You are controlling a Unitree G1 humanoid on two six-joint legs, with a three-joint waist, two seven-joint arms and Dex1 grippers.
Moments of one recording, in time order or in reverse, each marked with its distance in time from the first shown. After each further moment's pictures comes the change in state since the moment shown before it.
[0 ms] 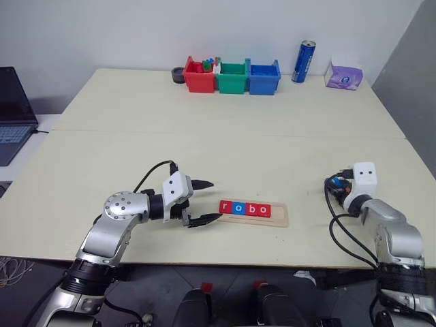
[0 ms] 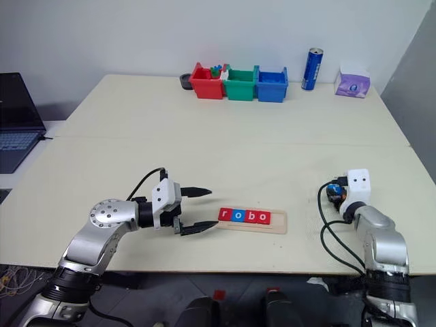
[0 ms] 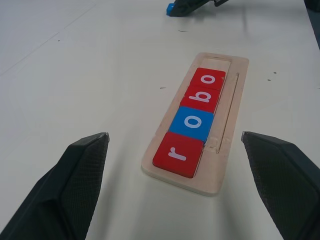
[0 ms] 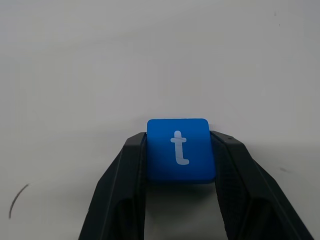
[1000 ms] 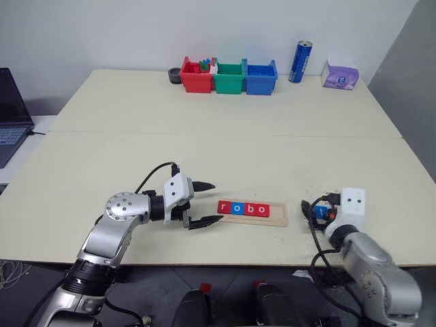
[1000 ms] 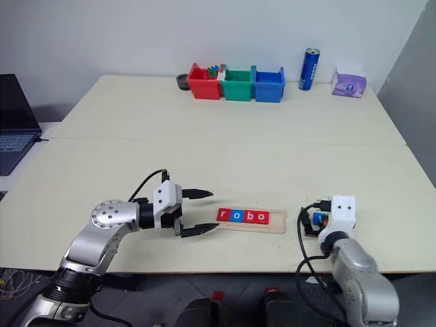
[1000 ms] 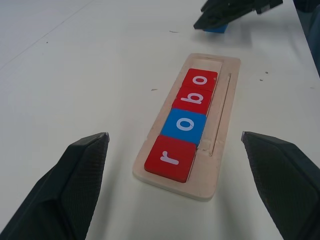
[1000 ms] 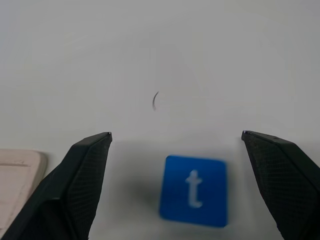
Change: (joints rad) left arm 0.003 -0.004 -0.006 0.004 0.005 -0.003 -0.015; right arm 0.256 0.151 0.068 -0.537 0.072 0.200 -0.152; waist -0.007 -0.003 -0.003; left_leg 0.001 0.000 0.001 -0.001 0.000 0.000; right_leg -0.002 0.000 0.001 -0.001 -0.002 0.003
